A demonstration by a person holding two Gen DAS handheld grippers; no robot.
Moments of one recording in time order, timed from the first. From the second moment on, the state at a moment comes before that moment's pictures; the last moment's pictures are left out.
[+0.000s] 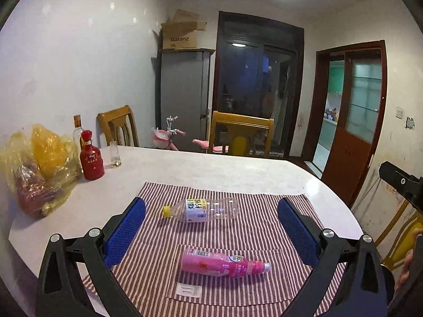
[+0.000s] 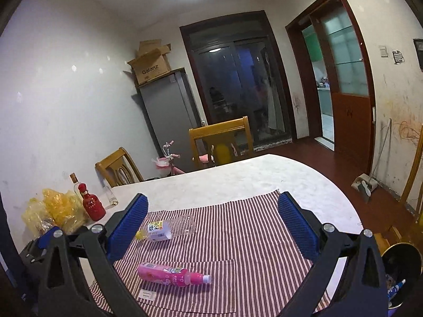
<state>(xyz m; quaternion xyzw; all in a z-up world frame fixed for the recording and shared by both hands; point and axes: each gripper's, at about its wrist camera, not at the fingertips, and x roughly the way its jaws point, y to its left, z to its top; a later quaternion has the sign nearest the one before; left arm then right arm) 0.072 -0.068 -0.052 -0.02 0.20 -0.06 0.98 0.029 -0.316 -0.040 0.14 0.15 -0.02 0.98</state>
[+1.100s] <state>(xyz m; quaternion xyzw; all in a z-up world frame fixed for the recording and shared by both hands) 0.153 -0.046 -0.147 -0.02 0.32 -0.13 0.94 0.336 -0.072 -0.212 -0.46 0.39 0.39 0.70</state>
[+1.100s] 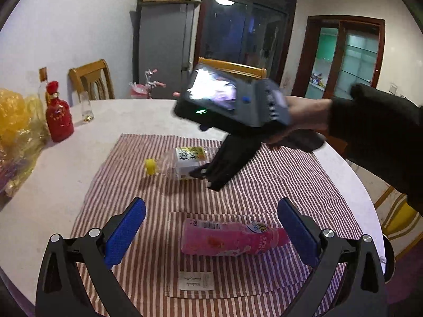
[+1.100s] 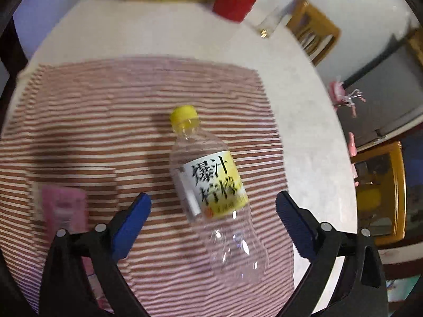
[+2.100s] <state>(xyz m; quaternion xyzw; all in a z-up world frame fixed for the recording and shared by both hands) 0.190 -0.101 -0.202 0.43 0.29 -0.41 0.75 0.254 -0.277 -0.098 -0.04 0.44 0.26 0.86</state>
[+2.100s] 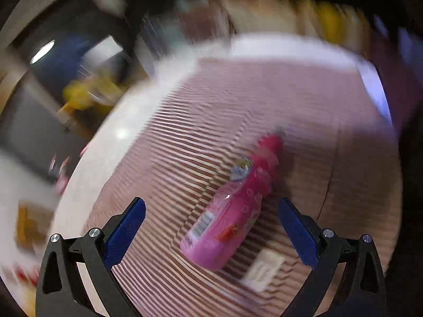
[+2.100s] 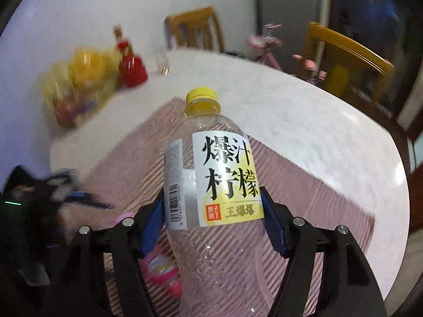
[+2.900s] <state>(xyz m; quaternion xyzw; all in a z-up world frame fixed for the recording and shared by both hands) 0.227 -0.152 -0.257 0.44 0.43 -0.51 0.60 0.149 -0.350 -0.093 0.05 0.45 0.22 0.87</state>
